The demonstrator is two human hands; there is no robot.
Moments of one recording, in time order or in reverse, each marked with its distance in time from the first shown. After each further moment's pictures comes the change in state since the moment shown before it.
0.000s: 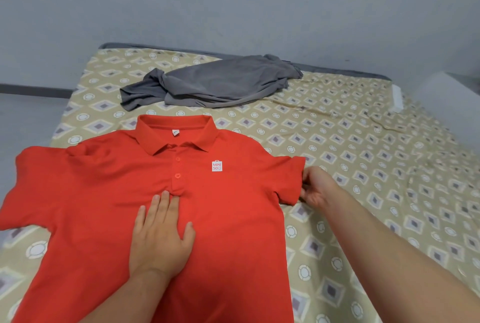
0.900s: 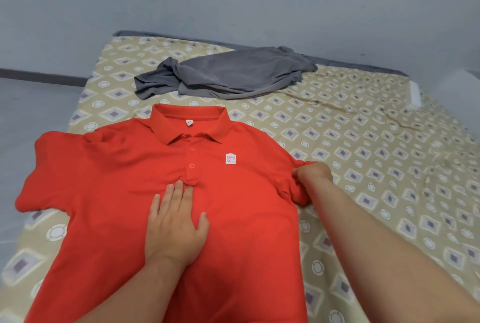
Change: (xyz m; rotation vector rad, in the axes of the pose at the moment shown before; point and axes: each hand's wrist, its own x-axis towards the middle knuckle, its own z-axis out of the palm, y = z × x) left_hand 0.000 -0.001 0.000 -0.021 0.001 -0.002; right_hand 0.033 0.020 0.031 -0.830 0.348 -0.203
